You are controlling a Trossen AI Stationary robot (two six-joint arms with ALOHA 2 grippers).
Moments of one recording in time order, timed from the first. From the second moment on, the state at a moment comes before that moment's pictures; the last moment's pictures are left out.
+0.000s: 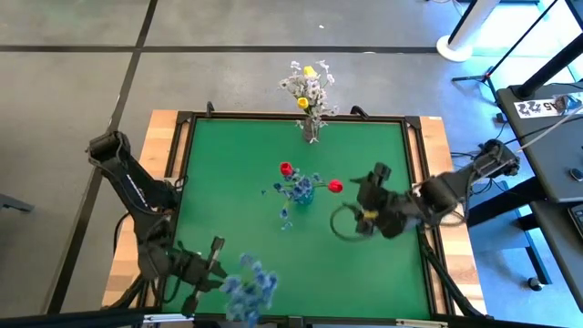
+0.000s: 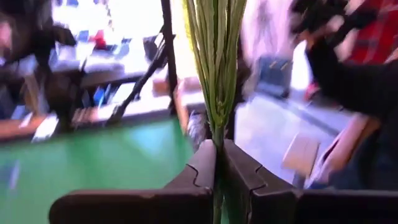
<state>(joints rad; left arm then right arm) -0.97 1.33 0.82 0.36 -0.70 -0.08 0.53 1.33 1.41 -1.02 0.75 0.48</state>
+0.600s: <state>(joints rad) -0.57 1.49 0.82 0.78 -0.27 0.14 0.73 1.60 1.41 0.08 0.74 -0.03</state>
